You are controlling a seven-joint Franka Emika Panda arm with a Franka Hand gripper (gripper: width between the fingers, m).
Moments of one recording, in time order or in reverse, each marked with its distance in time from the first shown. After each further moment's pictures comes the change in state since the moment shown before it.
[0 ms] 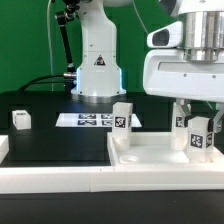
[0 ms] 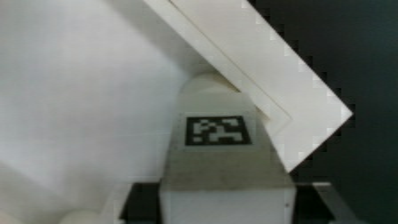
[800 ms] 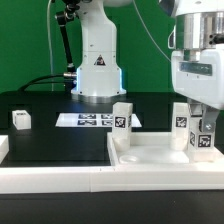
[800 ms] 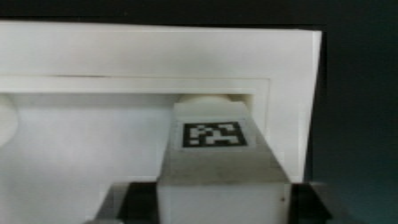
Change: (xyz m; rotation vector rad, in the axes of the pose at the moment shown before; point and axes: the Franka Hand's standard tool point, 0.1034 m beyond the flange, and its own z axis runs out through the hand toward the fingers) arm -0.003 0.000 0.000 0.015 -0.040 0.776
